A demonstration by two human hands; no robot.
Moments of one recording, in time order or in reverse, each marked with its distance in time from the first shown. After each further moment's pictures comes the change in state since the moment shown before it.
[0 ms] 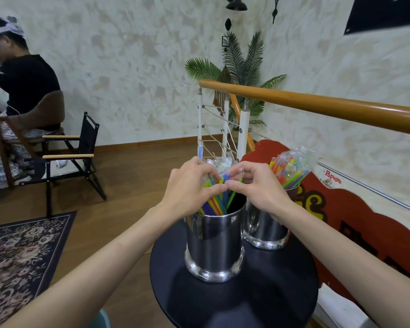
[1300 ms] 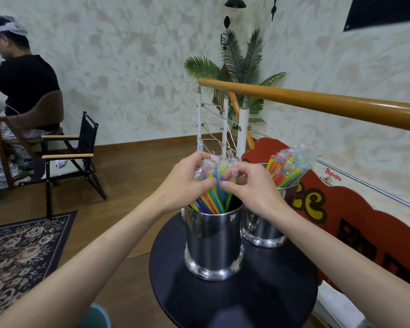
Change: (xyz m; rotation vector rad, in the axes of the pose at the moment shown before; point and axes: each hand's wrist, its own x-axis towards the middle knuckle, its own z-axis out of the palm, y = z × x) left_hand 0.002 -0.011 -0.012 -0.324 -0.101 0.020; right_hand -0.005 -0.004 0.011 -0.103 0.074 -0.016
